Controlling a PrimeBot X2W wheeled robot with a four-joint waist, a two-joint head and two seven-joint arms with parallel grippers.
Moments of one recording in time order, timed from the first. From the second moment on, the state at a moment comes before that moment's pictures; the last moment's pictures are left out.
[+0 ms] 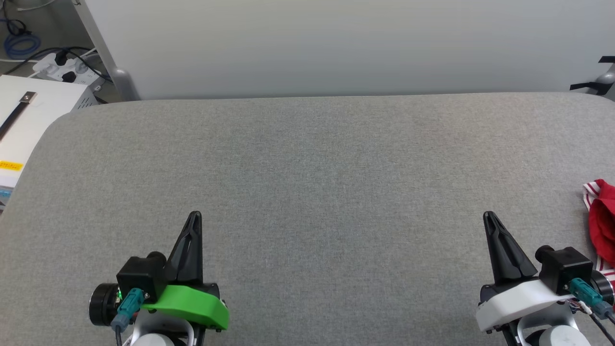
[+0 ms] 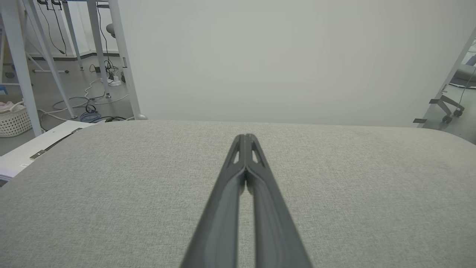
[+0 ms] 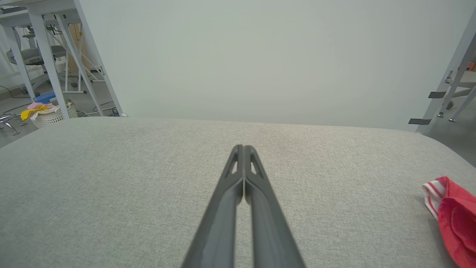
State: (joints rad) left arm 0.00 0.05 -0.03 0.05 -0.15 -0.09 -0.19; right arm 0.00 -0.11 0.05 0.06 0.16 0.13 -0.19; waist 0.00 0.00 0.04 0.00
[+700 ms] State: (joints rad) left arm 0.00 0.05 -0.03 0.04 -0.11 -0.07 -0.15; right arm 0.00 -0.10 0.04 0.04 0.13 0.13 -0.15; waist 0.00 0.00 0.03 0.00
